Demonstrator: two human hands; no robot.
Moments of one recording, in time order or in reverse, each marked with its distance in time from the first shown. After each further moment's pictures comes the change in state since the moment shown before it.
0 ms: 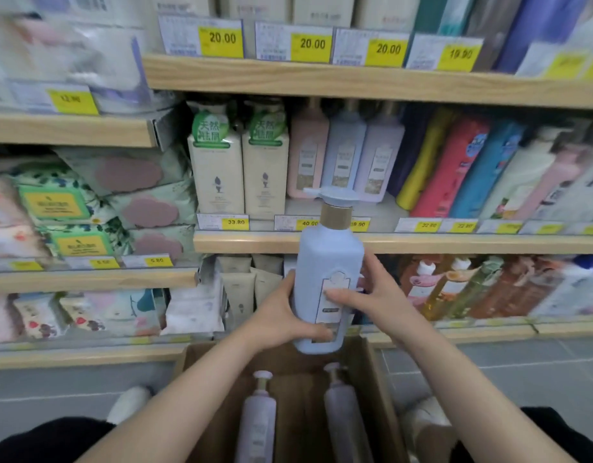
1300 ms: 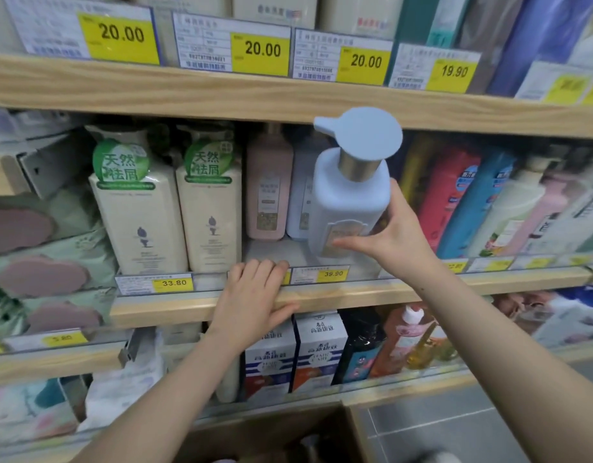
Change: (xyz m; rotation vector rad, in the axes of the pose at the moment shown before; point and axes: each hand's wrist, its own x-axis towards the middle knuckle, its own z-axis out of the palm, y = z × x) left_hand 0.145 -0.004 -0.032 1.382 0.470 0.555; right_hand 0.141 -0.039 -0.092 -0.266 0.266 -0.426
